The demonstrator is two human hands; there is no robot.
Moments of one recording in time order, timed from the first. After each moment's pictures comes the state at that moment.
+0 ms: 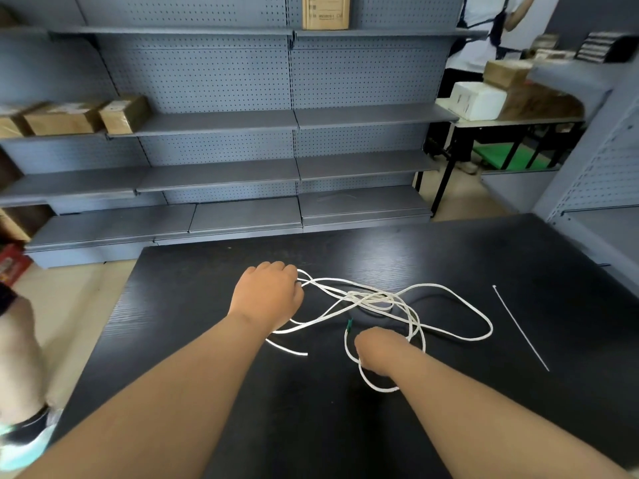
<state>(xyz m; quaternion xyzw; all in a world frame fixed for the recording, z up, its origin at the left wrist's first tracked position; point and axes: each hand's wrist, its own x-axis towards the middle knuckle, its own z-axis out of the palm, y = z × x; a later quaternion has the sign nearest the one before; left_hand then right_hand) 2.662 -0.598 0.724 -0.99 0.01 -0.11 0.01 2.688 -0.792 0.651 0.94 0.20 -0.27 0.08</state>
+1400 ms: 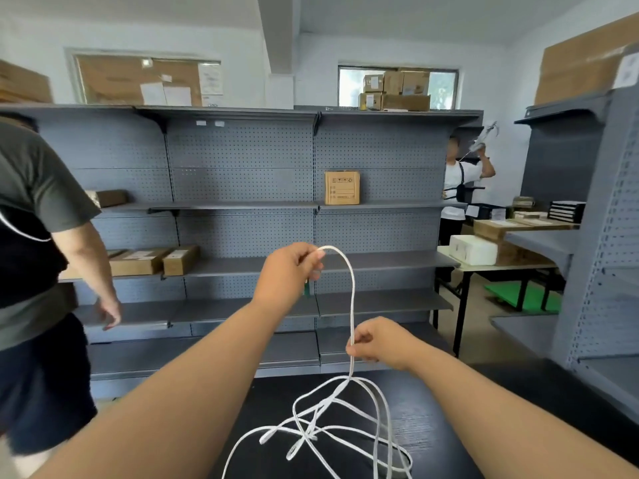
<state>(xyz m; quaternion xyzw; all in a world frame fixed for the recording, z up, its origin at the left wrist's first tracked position) 2.675 -0.590 0.967 -0.84 0.04 -0.31 -0.45 2.725 -0.769 0.888 0.88 0.29 -0.10 -0.37</state>
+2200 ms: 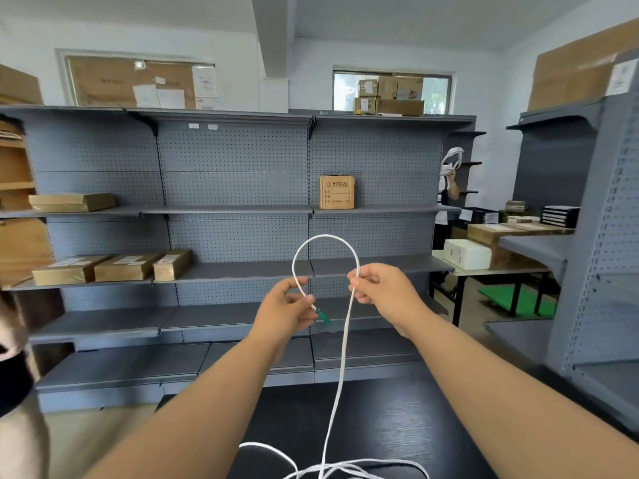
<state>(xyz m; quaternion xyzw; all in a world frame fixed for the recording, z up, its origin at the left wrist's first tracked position) 2.691 -0.589 0.919 -0.67 -0.02 -0.17 -0.72 2.741 -0.760 0.950 0.76 0.24 0.05 -0.61</state>
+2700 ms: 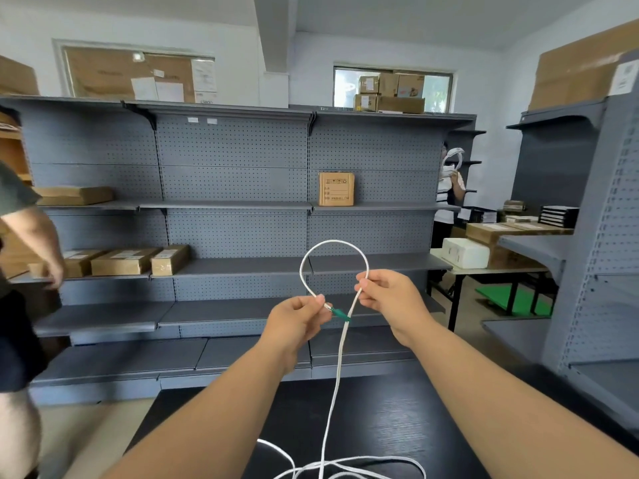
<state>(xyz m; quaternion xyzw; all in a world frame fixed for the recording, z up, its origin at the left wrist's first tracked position) 2.694 -0.606 0.901 -0.61 -0.05 -0.10 -0.78 2.747 -0.763 0.931 0.70 0.19 0.04 -0.69</state>
